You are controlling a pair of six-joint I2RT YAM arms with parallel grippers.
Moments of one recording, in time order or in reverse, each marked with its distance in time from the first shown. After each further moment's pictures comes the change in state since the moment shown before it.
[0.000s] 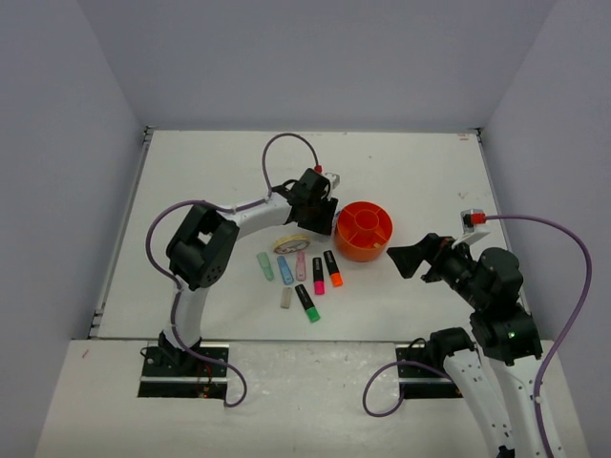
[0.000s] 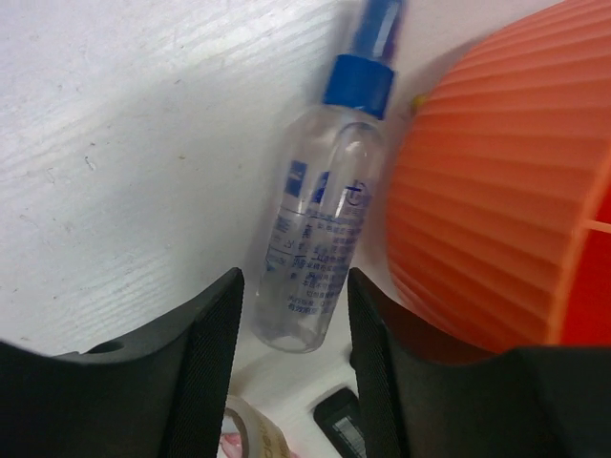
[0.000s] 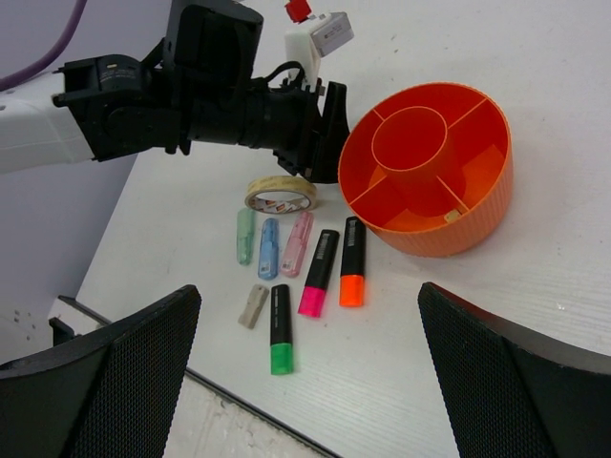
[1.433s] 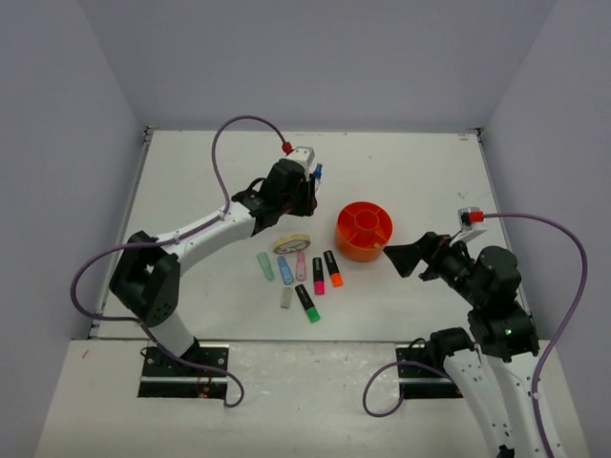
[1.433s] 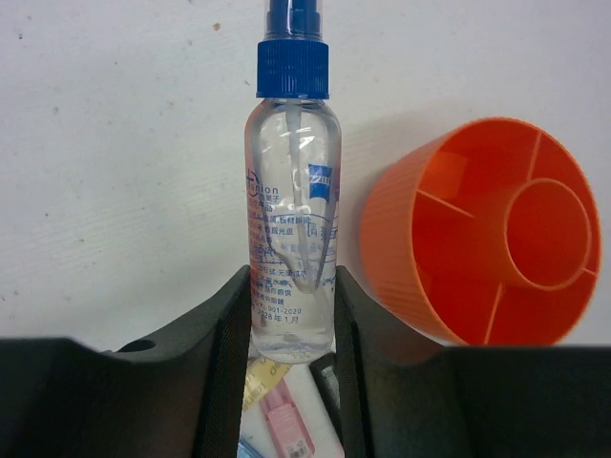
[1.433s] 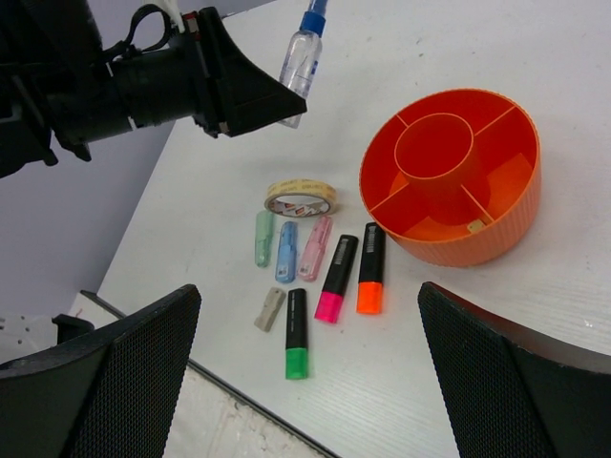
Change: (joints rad) left arm 0.000 -0.398 -0.216 0.146 -0.217 -0.071; right arm 0.000 0.007 -0.025 0.061 -0.049 0.029
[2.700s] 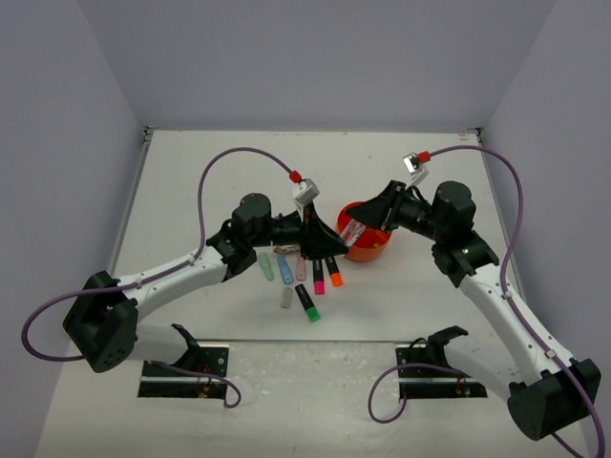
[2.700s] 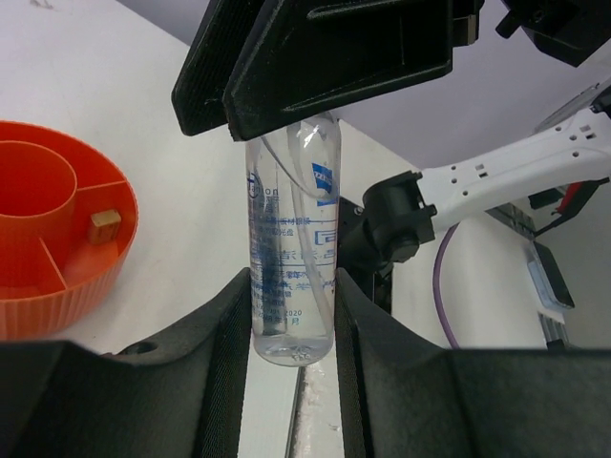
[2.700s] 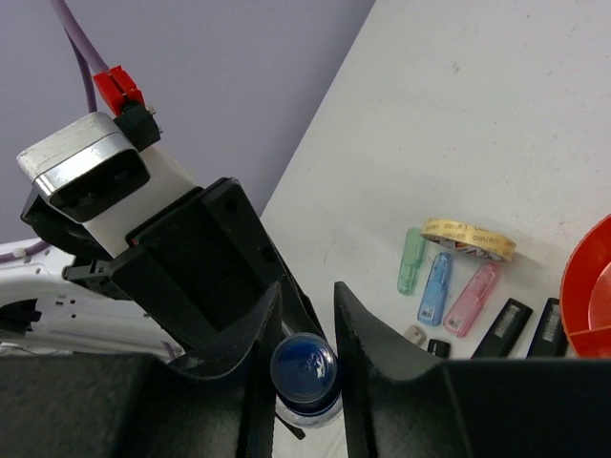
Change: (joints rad) left arm -0.082 -0.340 -0.436 0.662 0.808 -0.108; right arm 0.163 0.560 0.139 0.508 -0.251 0.226
